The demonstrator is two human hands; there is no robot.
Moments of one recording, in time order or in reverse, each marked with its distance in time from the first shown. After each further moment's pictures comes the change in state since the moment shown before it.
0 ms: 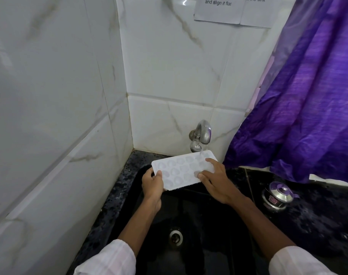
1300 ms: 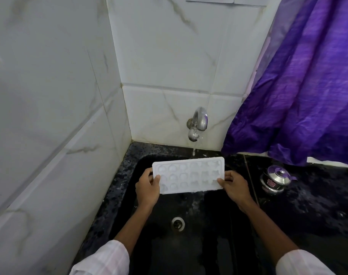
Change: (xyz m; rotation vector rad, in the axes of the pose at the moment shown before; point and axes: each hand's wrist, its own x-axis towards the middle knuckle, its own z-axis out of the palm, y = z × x) left_hand -0.003 -0.043 -0.038 0.528 -0.019 0.324; right_hand -0.041 0.051 0.030 0.517 0.308 0.517
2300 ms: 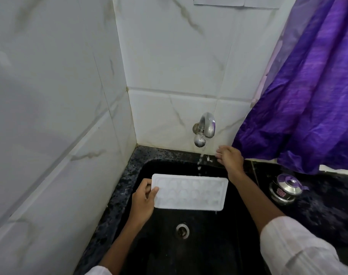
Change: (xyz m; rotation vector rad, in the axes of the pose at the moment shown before) left_hand 0.001 -0.026 -0.030 -0.139 -0.184 0.099; right_hand 0.062 -0.093 0.025 0.344 0.114 0.092
